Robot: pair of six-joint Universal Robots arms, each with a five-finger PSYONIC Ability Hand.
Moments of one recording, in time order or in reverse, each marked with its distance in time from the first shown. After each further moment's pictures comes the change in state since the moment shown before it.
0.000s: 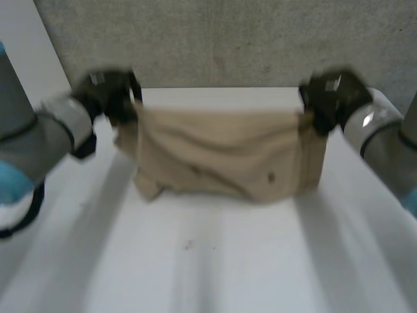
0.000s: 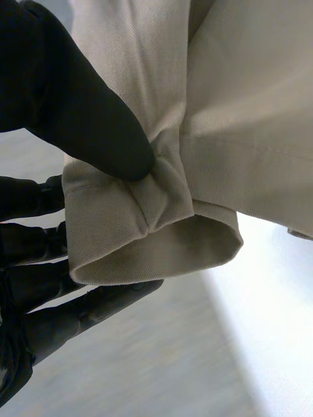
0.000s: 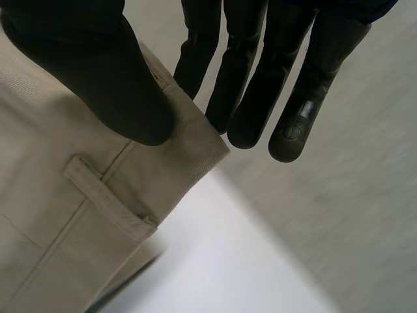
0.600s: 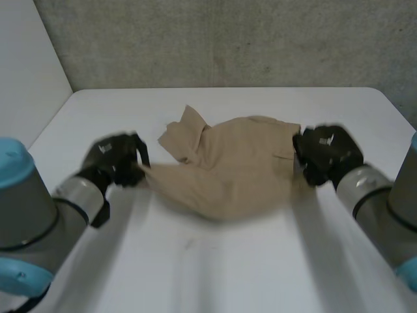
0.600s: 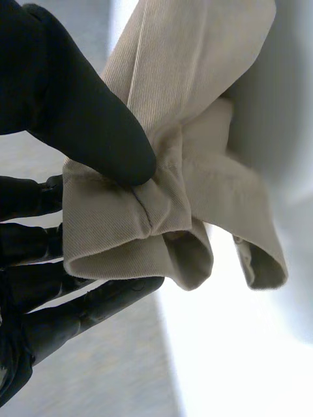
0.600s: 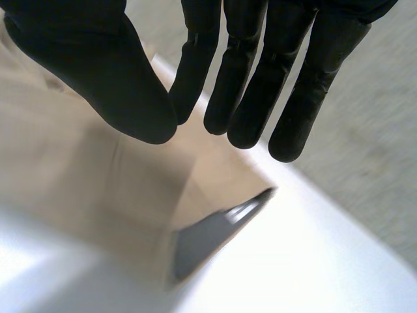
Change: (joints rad) left arm -0.015 0.098 -0.638 0.428 -0.016 -0.128; right arm 0.000 -0.077 0.439 -0.194 -0.024 0.111; left_hand 0.024 0.011 0.010 0.000 0.000; right_hand 0.000 0.000 0.000 0.000 0.010
